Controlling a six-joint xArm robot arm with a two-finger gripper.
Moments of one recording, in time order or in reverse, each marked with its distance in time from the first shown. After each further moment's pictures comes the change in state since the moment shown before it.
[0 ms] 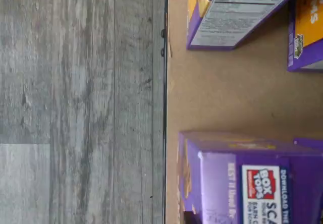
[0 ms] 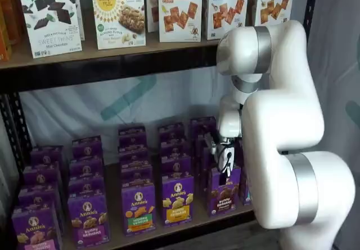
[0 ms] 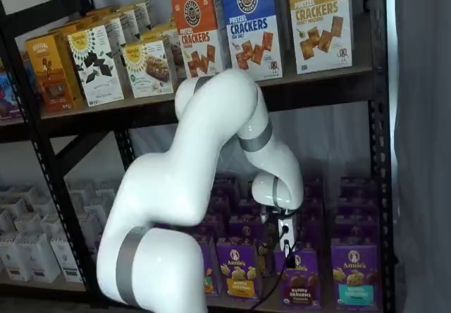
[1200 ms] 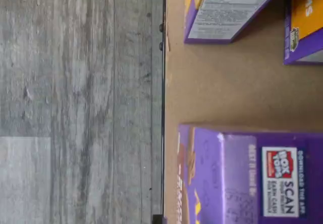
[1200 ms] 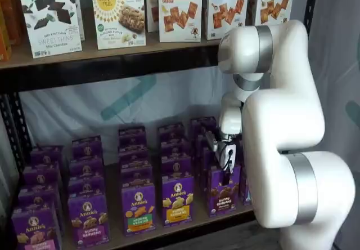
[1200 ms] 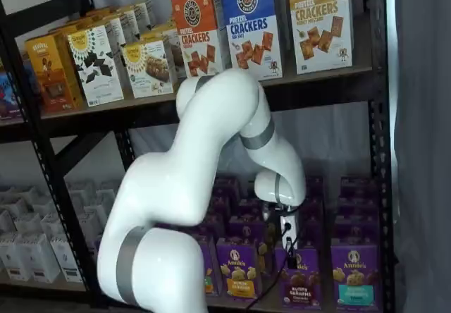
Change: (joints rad) arm -0.014 -0.005 -0.015 -0.006 0.024 -0.007
